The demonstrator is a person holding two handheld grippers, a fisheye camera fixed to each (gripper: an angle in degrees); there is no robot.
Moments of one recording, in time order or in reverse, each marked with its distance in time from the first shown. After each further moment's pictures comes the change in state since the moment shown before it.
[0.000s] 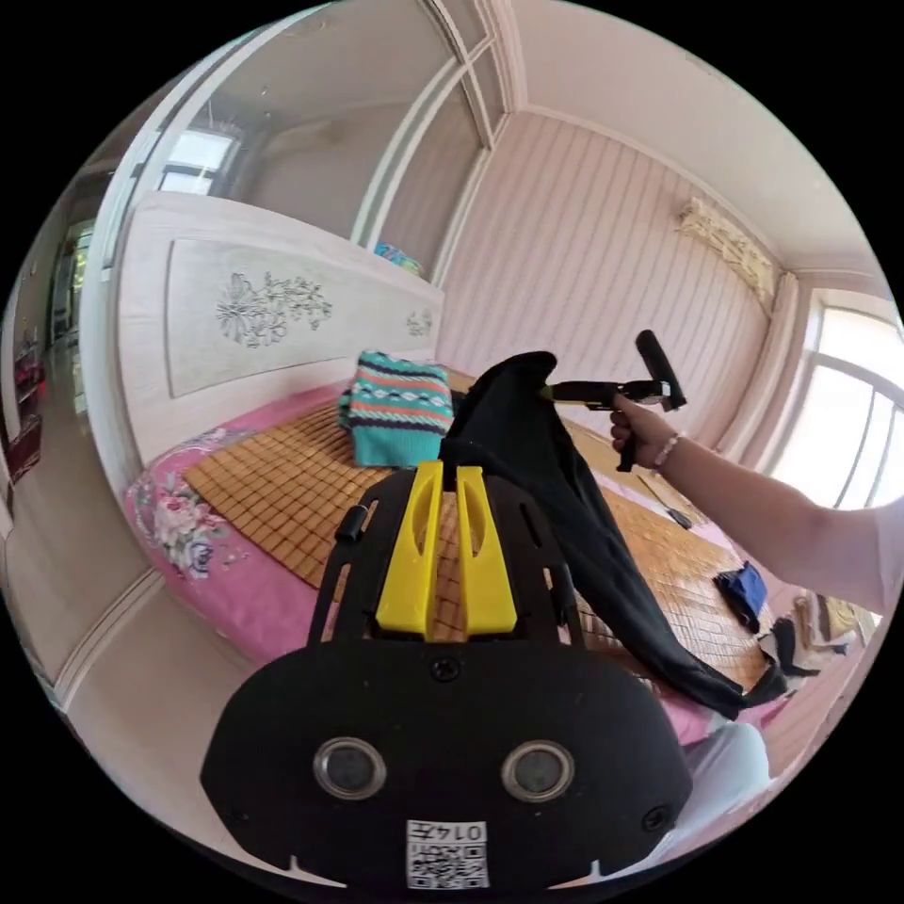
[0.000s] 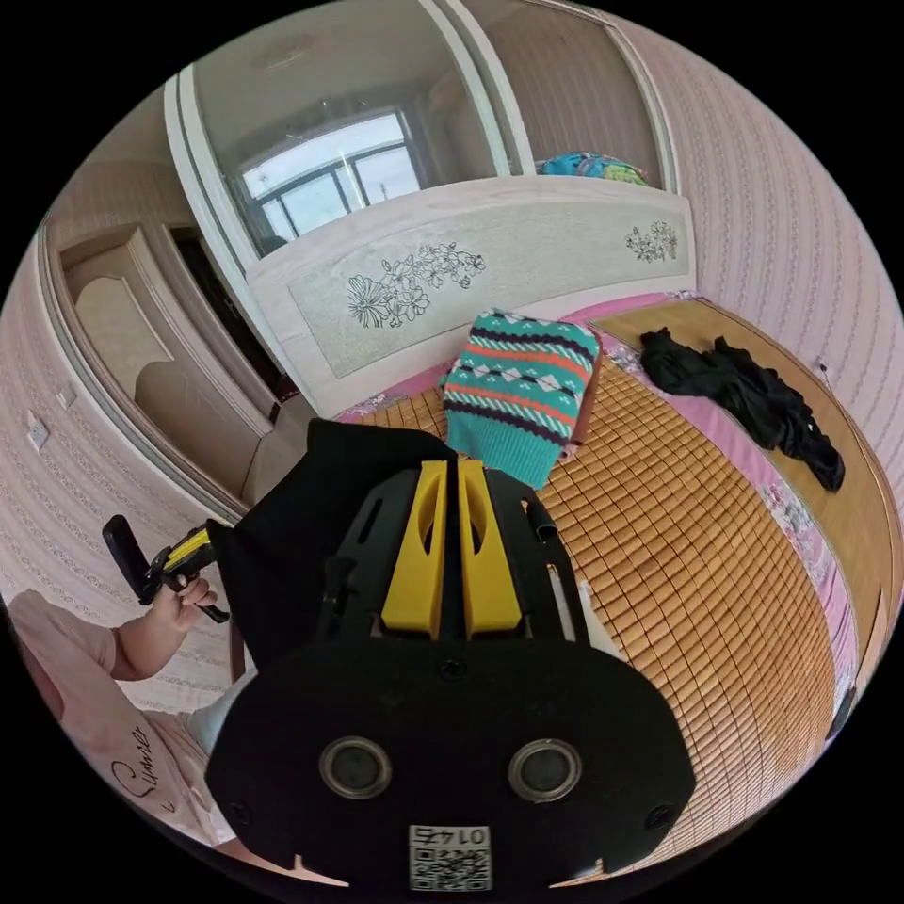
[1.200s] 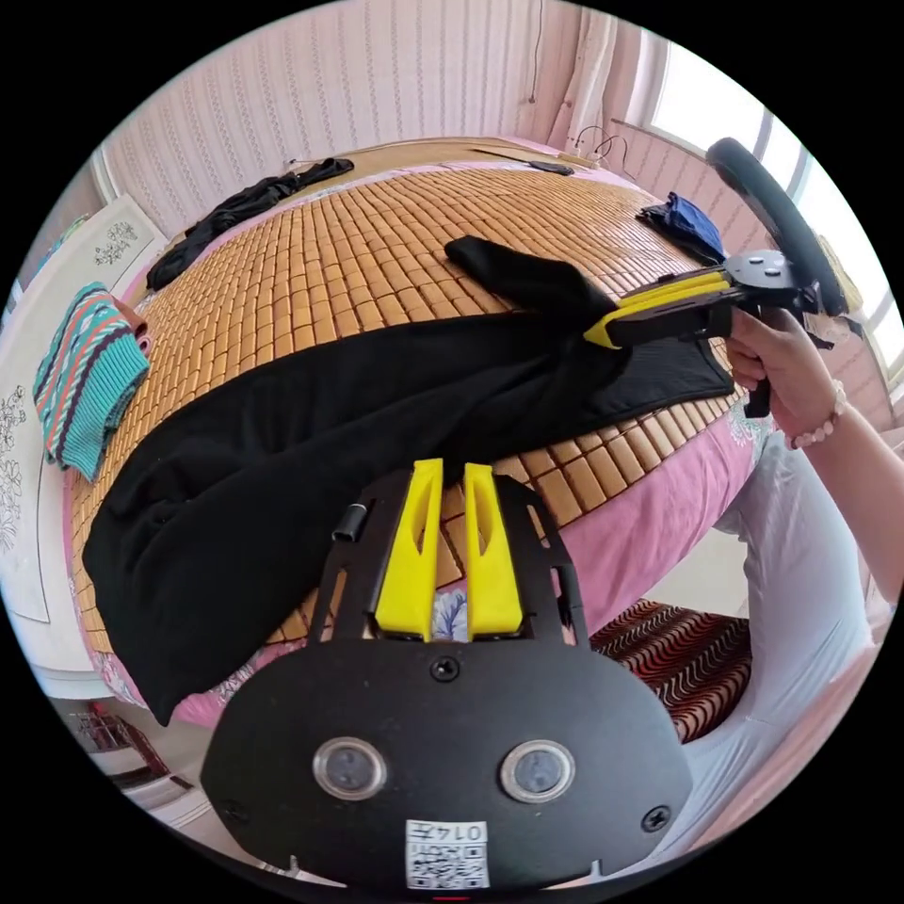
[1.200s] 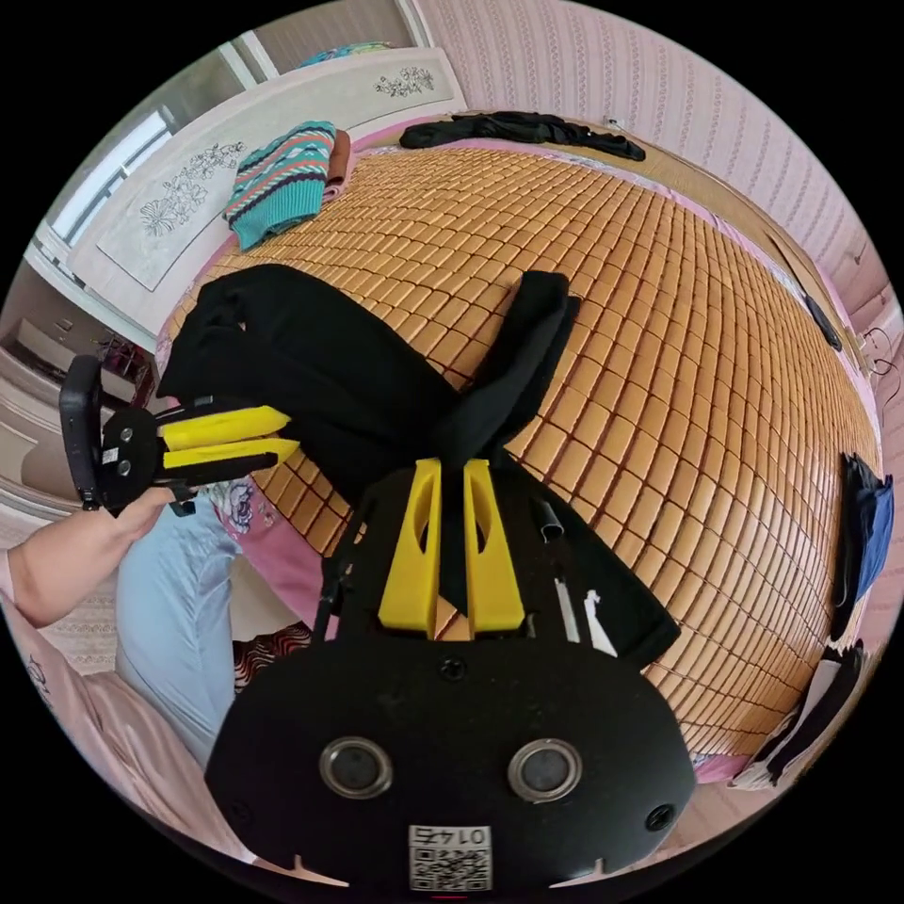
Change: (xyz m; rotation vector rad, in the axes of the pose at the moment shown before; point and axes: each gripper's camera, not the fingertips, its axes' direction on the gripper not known) left arm 0.318 0.097 0.196 -0.658 0.247 0.833; right arm 0.051 0.353 -0.096 -0.194 0.398 0.501
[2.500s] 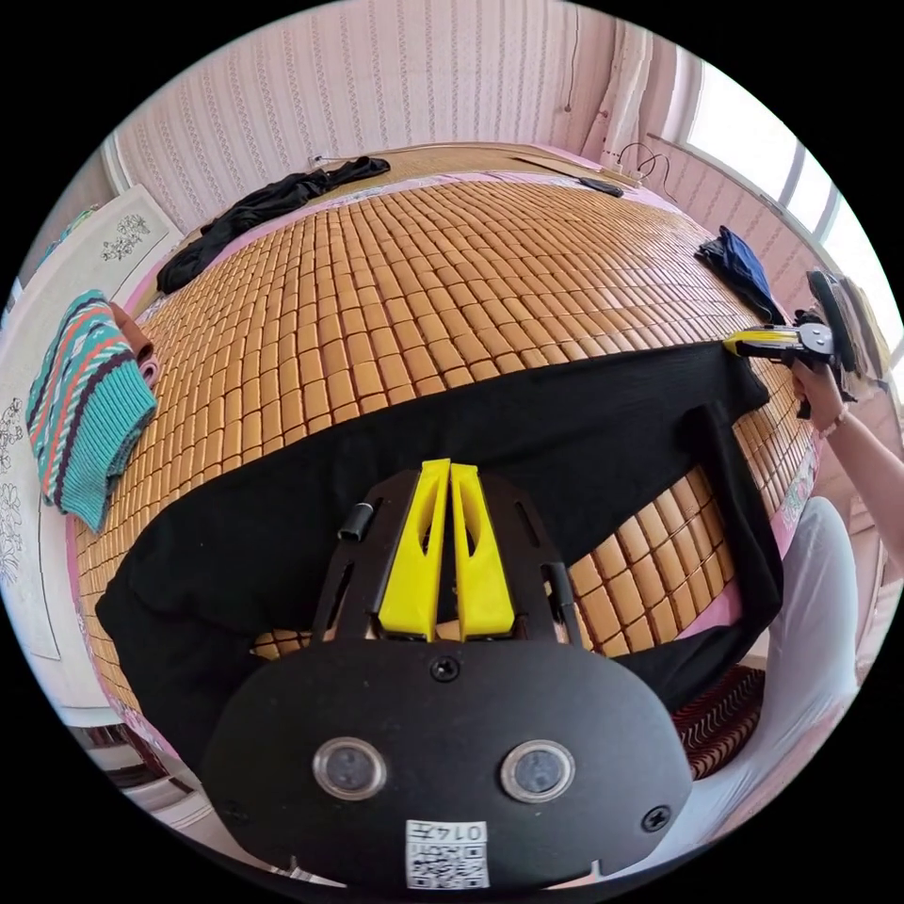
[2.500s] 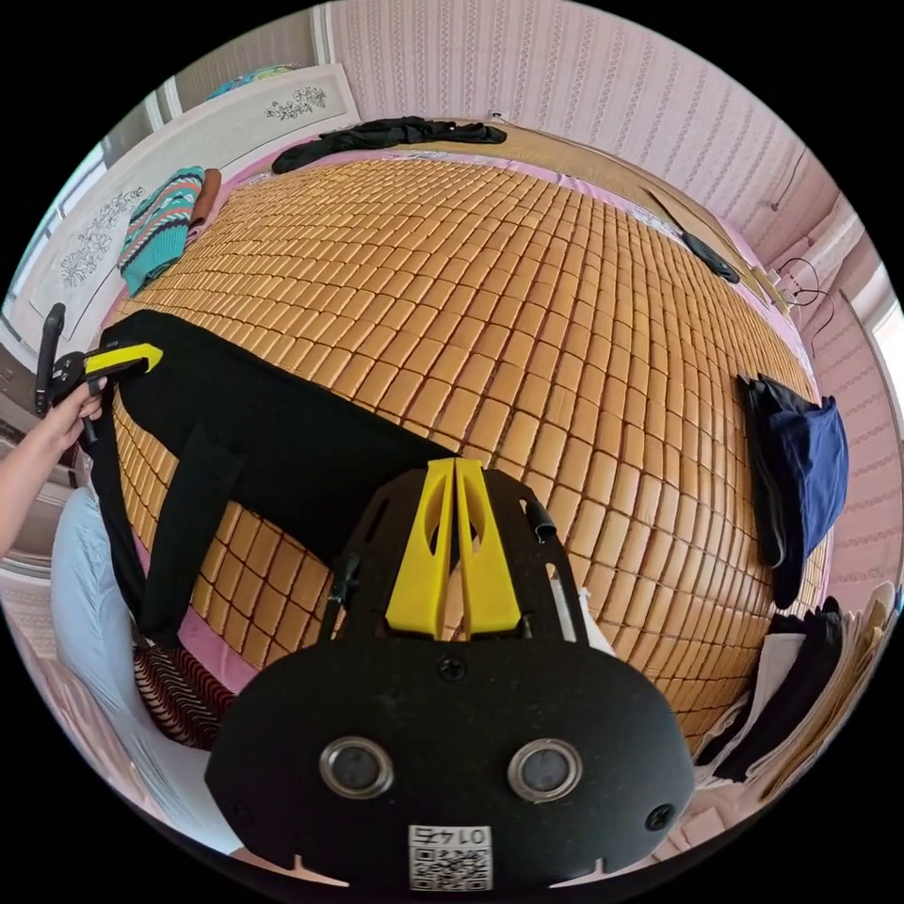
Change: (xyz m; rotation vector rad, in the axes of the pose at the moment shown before) left arm -0.029 -0.100 0.043 -0.029 0.006 -0.046; right arm 0.208 0.021 -0.031 -0.054 0.241 0.137
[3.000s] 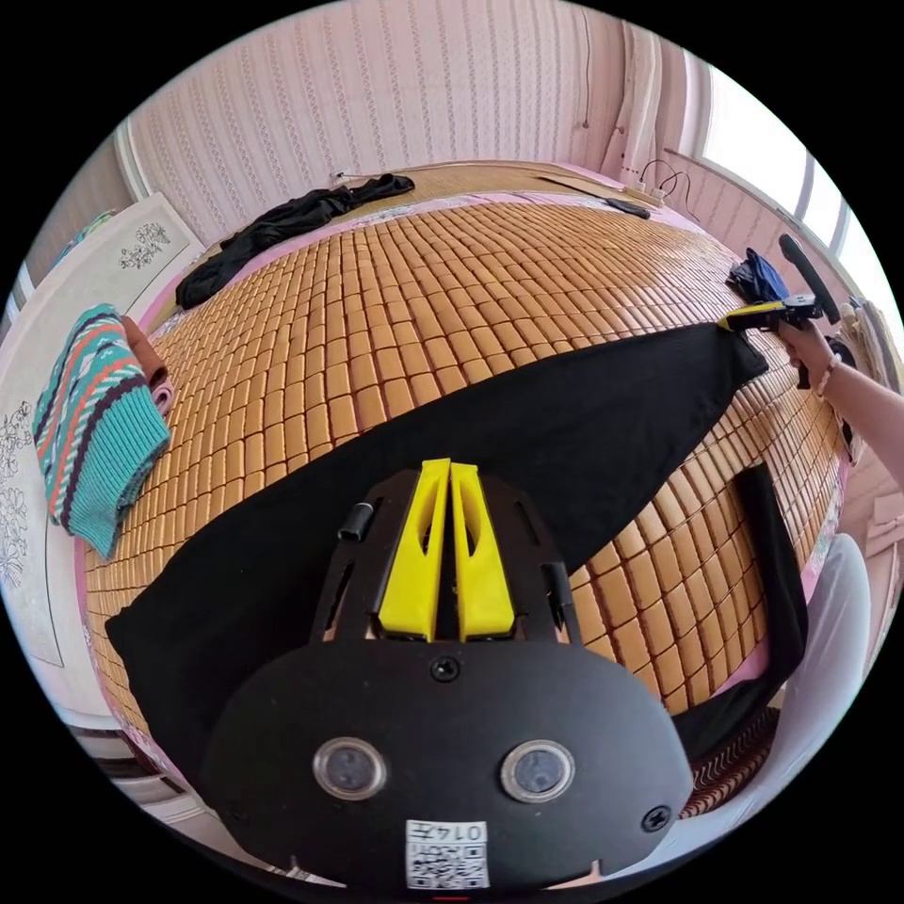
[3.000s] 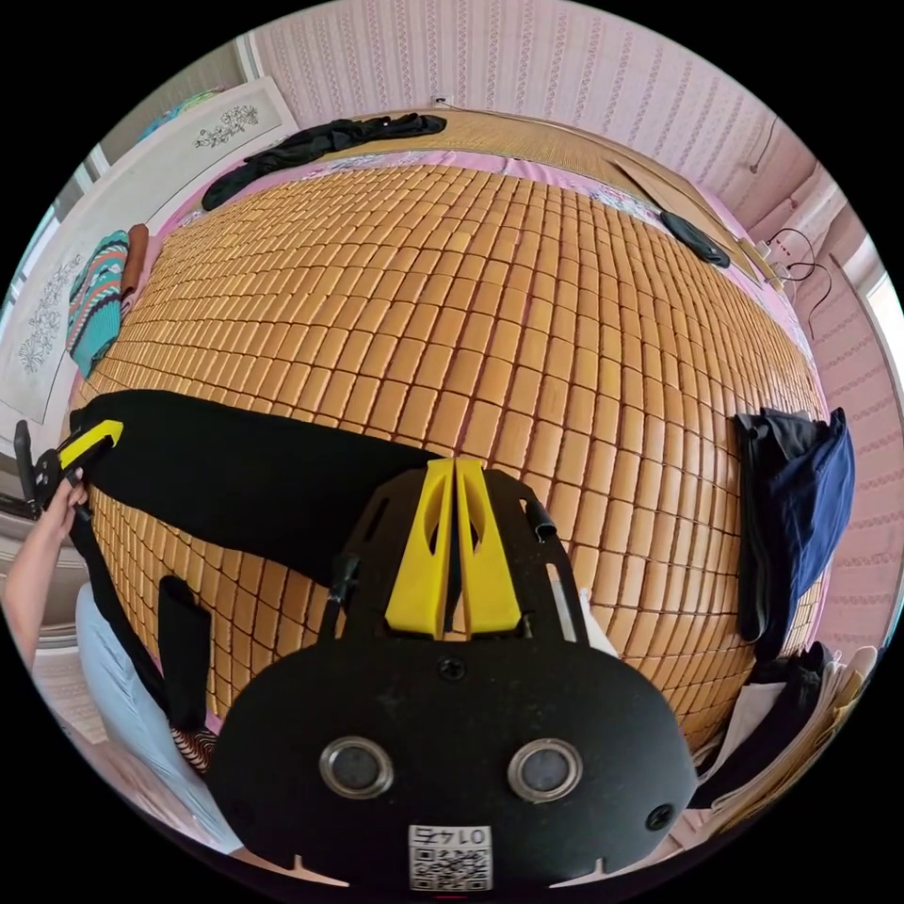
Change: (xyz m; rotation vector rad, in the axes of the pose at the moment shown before) left arm -0.025 -0.016 0.006 0.080 -0.045 -0.058; right arm 0.094 -0.058 0.021 -0.051 0.006 0.134
